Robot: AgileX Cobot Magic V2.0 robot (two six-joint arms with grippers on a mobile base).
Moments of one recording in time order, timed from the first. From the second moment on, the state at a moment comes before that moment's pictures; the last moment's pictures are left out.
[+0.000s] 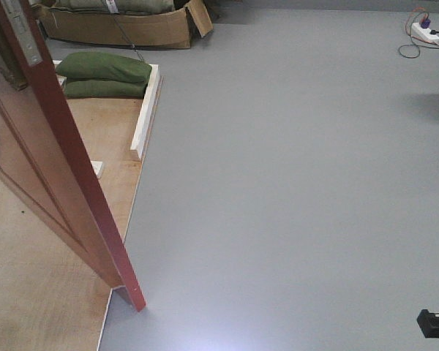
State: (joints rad) left arm 0.35 1.40 -1.54 -1.30 0.66 0.35; right arm 0.02 -0.01 0.03 0.02 0.30 -0.05
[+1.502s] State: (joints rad) left arm 0.35 1.40 -1.54 -1.30 0.66 0.35; right arm 0.02 -0.01 0.03 0.02 0.30 -0.05
